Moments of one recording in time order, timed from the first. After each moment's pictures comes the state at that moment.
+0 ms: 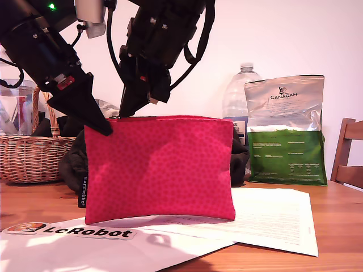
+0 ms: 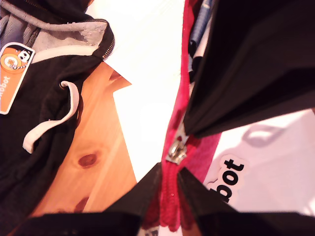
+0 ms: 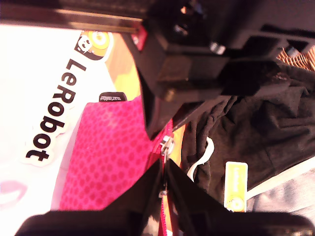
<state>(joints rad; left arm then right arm) -0.39 1.46 1.02 -0.51 0.36 0.71 0.91 1.71 1.30 -0.35 0.11 -1.09</state>
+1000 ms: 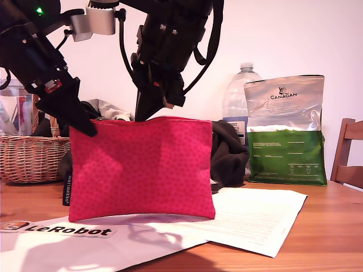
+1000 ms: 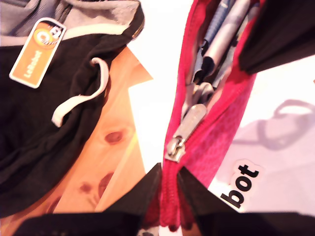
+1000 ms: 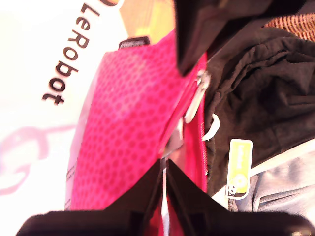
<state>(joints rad) -0.33 1.46 1.02 -0.50 0.35 0.71 0.90 1.71 1.30 -0.40 0.17 -1.09</state>
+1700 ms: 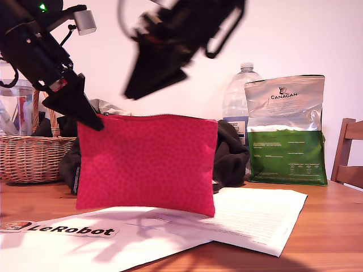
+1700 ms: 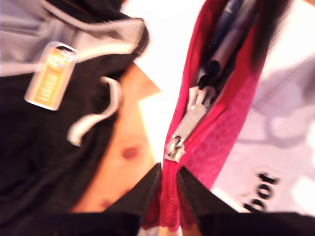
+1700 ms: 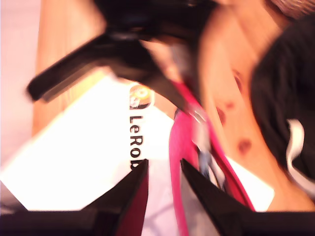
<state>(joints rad) -0.34 1.46 1.02 -0.42 0.34 0.77 0.66 1.71 1.38 -0.49 -0.48 -0.38</state>
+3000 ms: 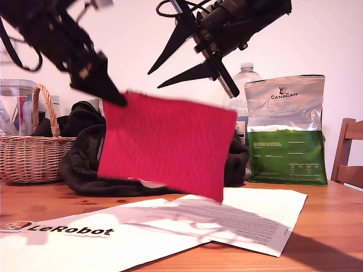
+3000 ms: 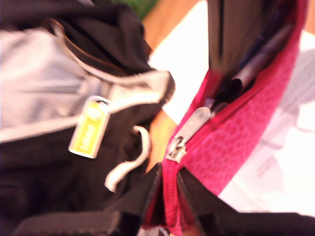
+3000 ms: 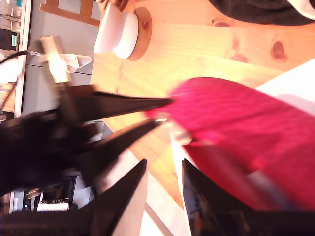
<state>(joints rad) -0.43 1.41 1.02 -0.27 0.29 0.74 0.53 1.72 1.38 -0.42 -0.72 0.63</state>
